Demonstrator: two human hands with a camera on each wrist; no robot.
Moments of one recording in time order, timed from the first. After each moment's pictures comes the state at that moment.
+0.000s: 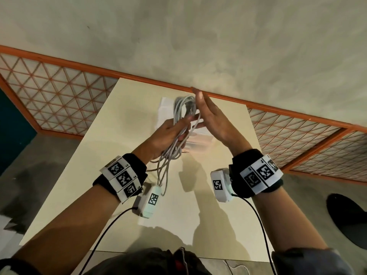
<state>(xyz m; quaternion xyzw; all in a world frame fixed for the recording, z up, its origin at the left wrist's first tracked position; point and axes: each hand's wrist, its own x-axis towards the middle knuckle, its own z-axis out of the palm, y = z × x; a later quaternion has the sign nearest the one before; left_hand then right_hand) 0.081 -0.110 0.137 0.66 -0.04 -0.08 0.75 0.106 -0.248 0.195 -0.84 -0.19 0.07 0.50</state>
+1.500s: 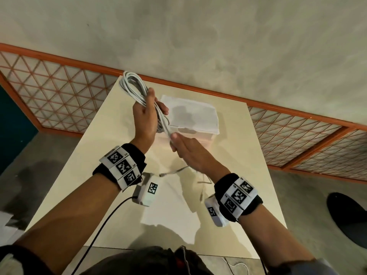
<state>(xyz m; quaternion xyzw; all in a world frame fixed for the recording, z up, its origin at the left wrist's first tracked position) 0.105 -0.093 0.138 0.54 0.12 0.25 0.79 0.071 -0.238 0.131 -0.86 -0.28 0.13 0.40</state>
